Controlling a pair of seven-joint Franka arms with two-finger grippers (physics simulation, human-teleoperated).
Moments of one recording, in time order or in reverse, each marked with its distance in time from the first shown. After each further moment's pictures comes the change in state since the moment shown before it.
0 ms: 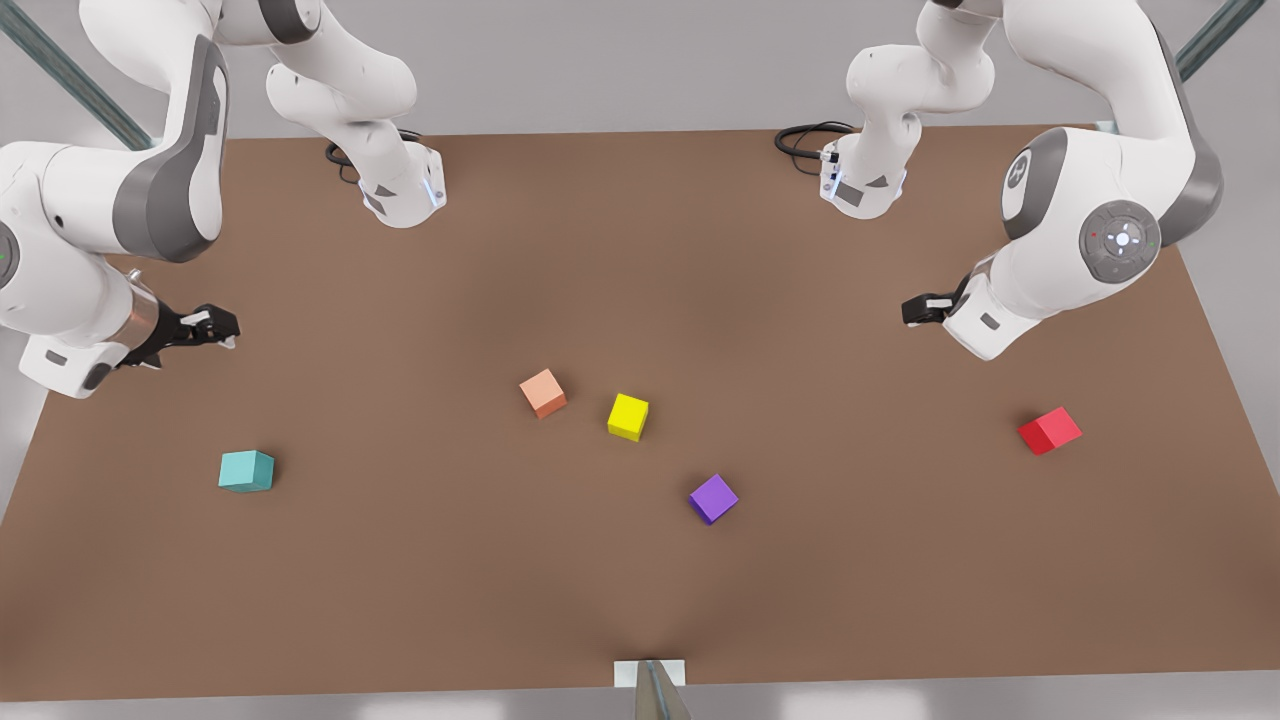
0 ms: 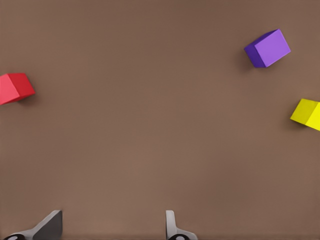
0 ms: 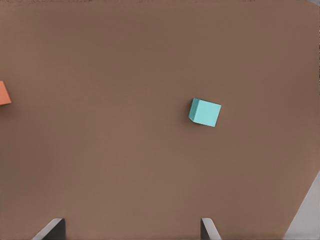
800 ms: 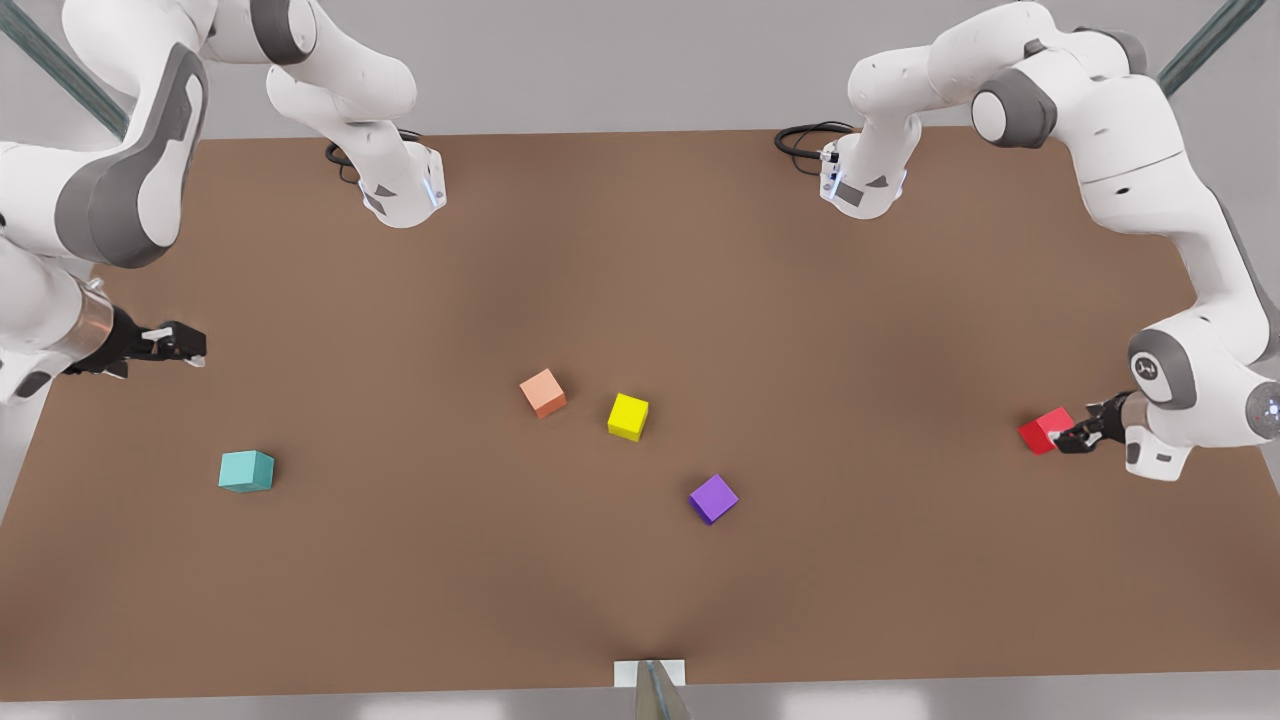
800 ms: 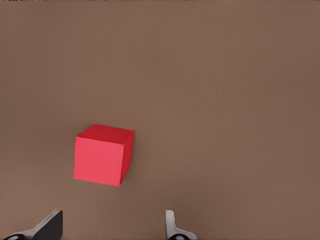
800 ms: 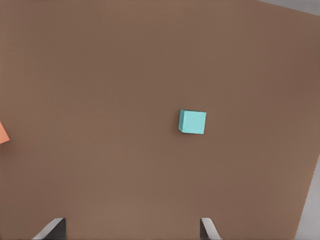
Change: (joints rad) left arm 0.249 0.482 0.324 0.007 -0.077 0.475 0.056; right arm -0.033 0.092 -0.027 0.150 0.055 -0.003 0.090
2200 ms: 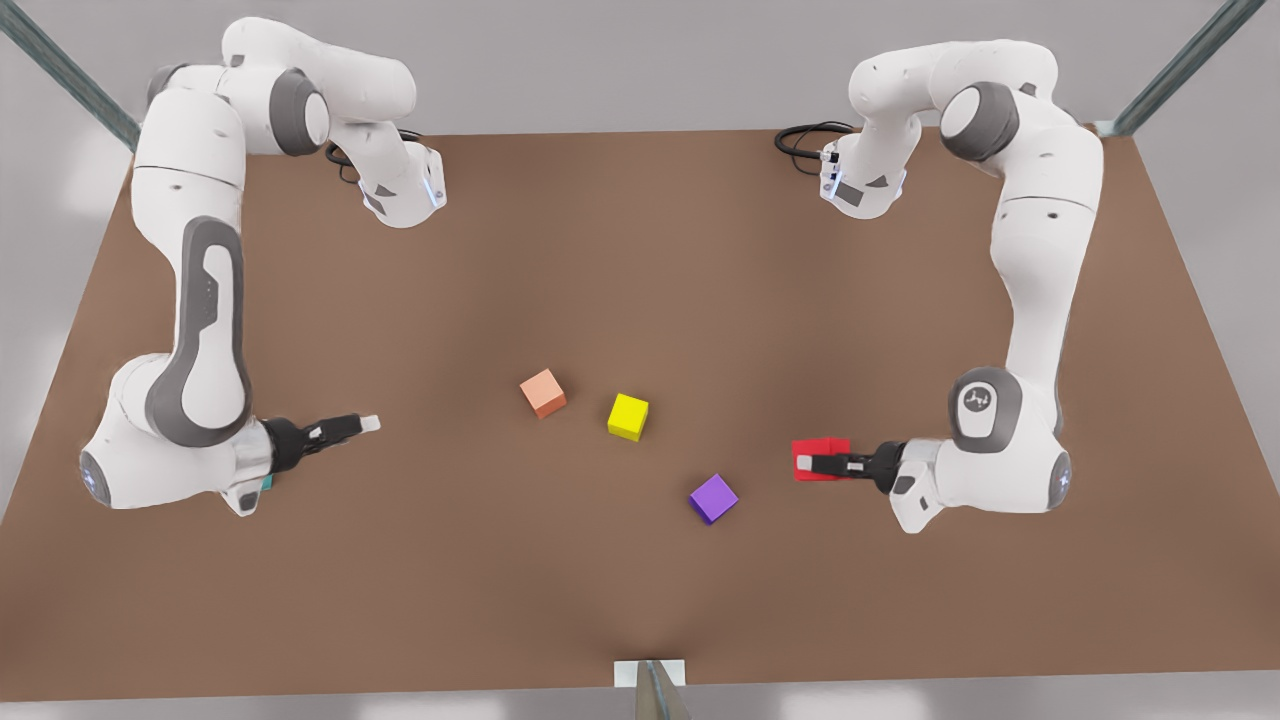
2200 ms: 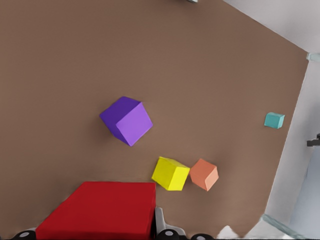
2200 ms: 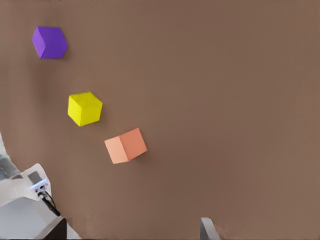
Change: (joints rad) left arm 0.042 0.245 -0.783 0.322 -0.338 -0.090 0.076; right arm -0.021 0.392 0.007 -0.076 0.793 0.014 -0.102
